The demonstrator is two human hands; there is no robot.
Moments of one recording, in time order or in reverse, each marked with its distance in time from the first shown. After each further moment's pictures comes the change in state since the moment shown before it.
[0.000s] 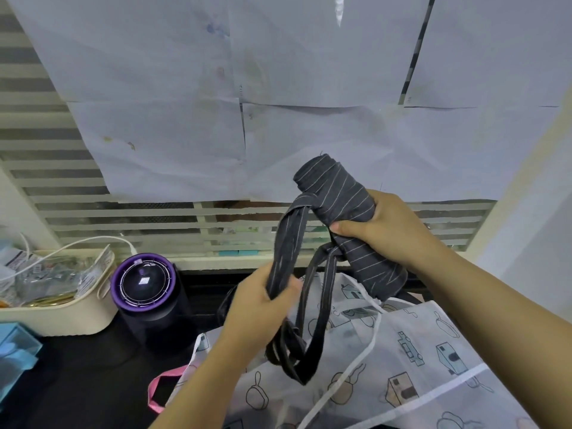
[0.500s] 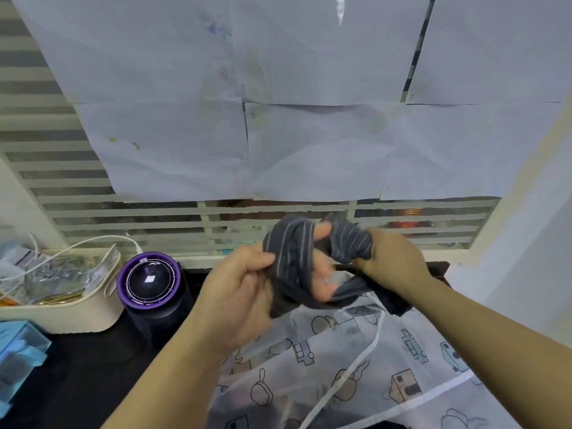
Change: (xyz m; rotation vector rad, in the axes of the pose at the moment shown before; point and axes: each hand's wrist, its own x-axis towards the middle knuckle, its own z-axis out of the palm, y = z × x) left_hand -0.007 0.048 -0.032 -0.870 -0.636 0.142; right_hand -0.001 0.072 0.031 -0.587 0.051 0.065
